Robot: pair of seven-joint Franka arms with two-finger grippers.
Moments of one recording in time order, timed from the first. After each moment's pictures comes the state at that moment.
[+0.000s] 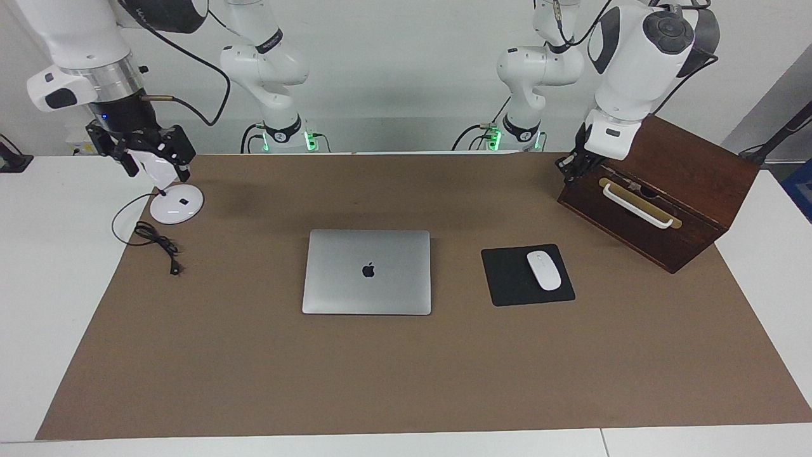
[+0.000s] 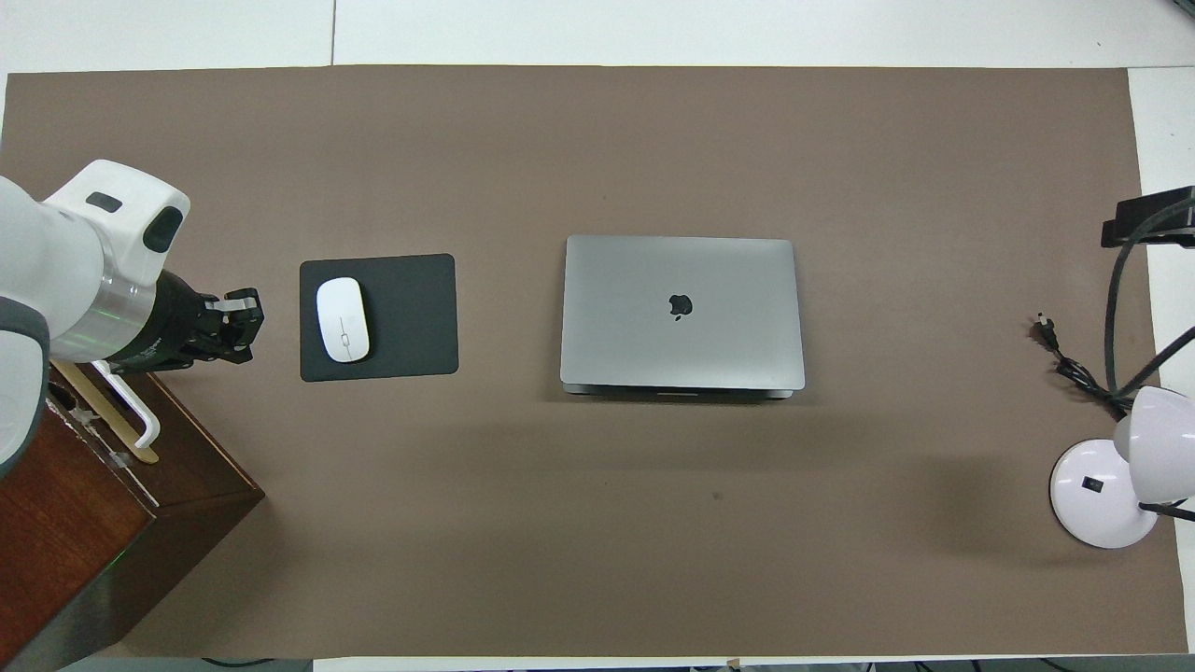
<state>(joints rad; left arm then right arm) -0.12 -0.08 -0.08 -1.81 -0.04 1.64 -0.51 -0.09 -0.03 0.03 -1.60 -0.02 1.70 0.09</state>
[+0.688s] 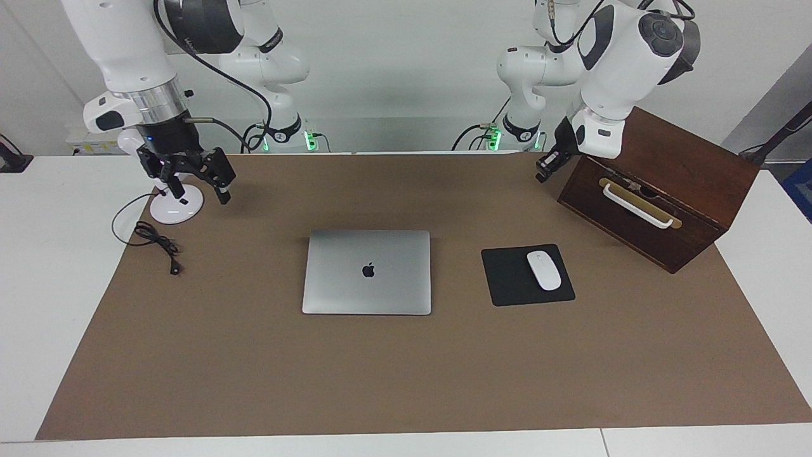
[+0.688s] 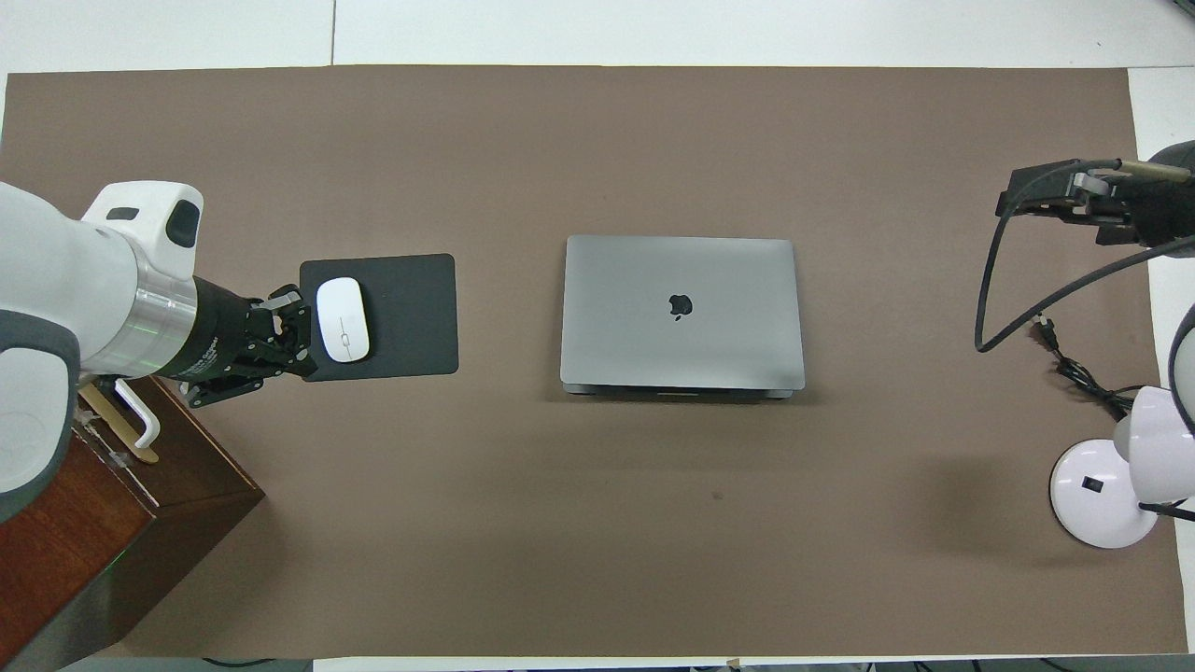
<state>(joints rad) -0.15 -0.11 -0.08 -1.89 -0.23 1.72 -0.88 0.05 -0.03 -0.03 -1.68 0.05 1.87 0.29</state>
